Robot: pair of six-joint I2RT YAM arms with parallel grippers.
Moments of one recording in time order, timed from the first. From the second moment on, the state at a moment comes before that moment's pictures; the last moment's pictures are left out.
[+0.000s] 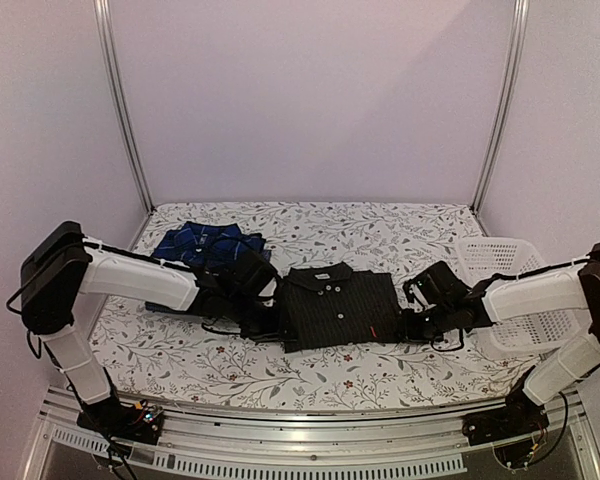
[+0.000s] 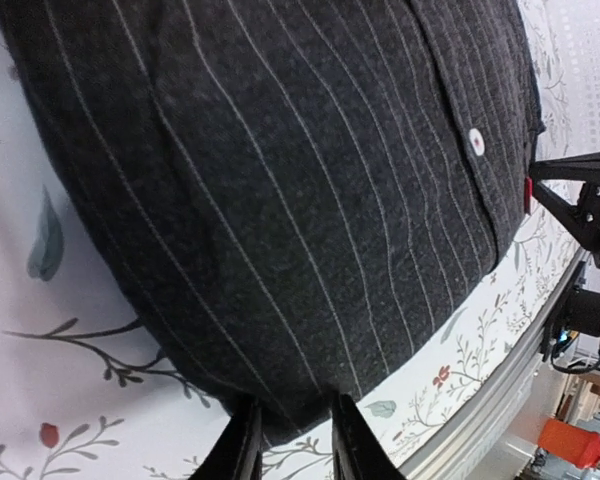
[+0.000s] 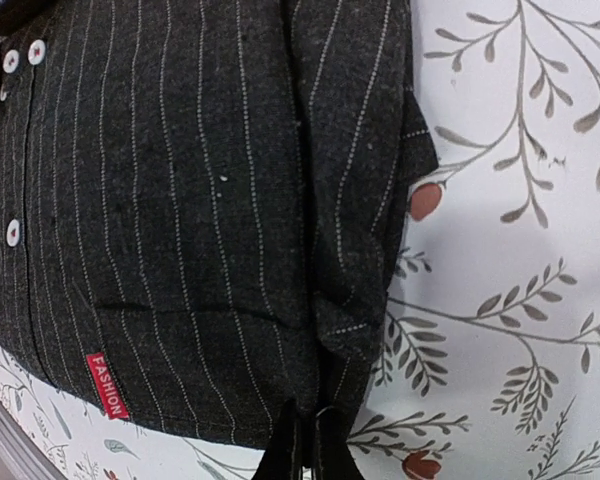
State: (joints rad) left arm -0.91 1.73 0.95 -0.19 0.23 -0.82; right arm 0.66 1.48 0.61 -0.17 -0.11 0.63
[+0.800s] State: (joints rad) left arm -0.98 1.58 0.96 -0.37 0.16 -0.84; right arm 0.75 1.08 0.60 -0.40 -0.06 0.77
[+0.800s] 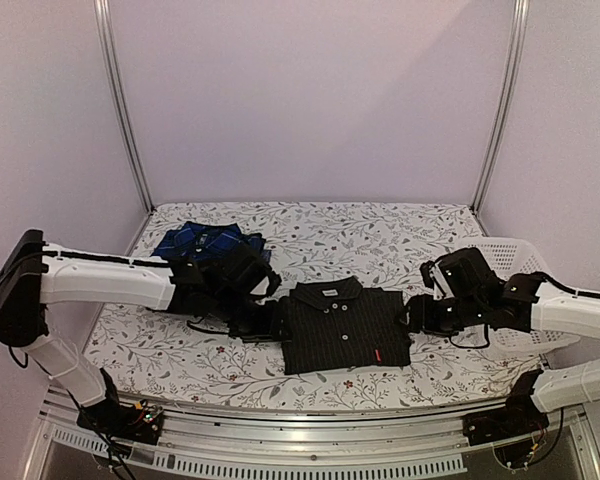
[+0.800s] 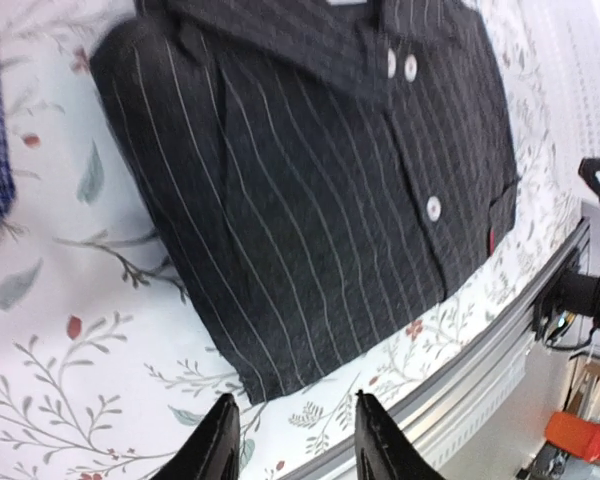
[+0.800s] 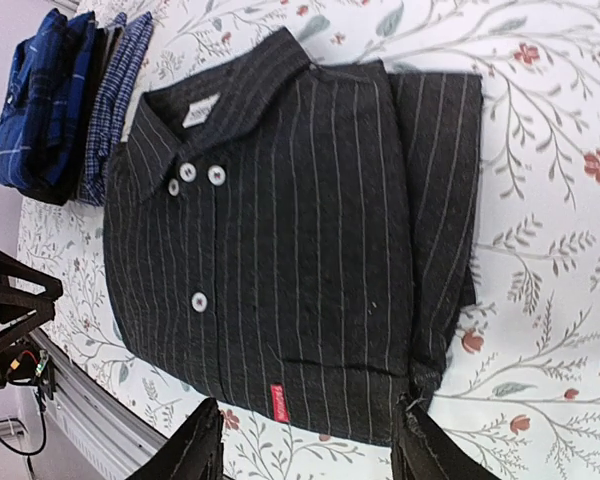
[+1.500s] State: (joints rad) left arm -0.75 2.05 1.51 -0.50 0.11 -0.60; right arm 0.55 1.60 0.83 -0.13 -0.21 0.55
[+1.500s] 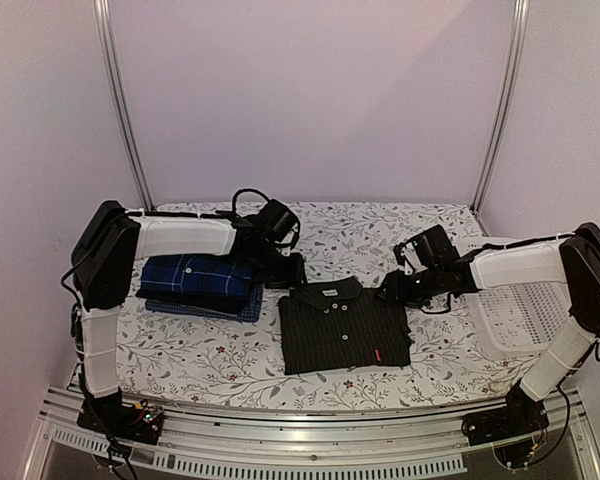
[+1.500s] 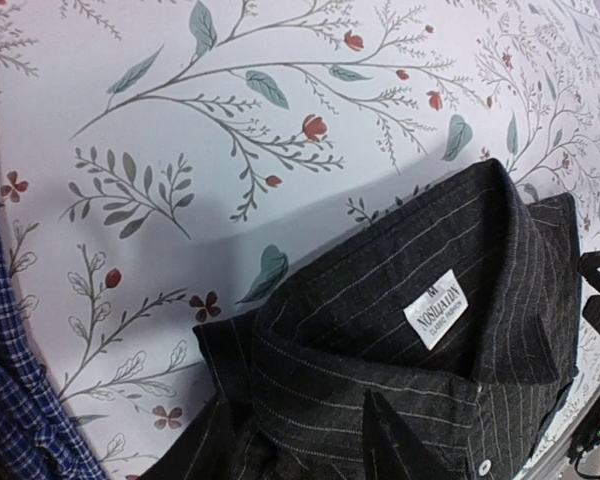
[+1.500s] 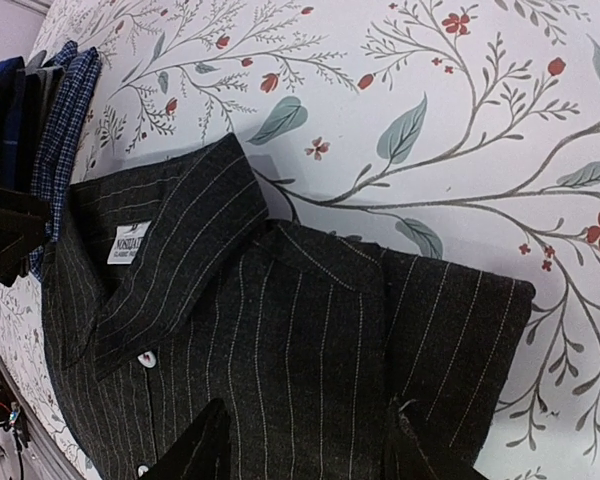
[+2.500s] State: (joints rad) left arm -0.76 2.15 1.61 -0.51 0.15 -0.58; right arm 0.52 1.80 0.93 -0.04 -0.23 0.56
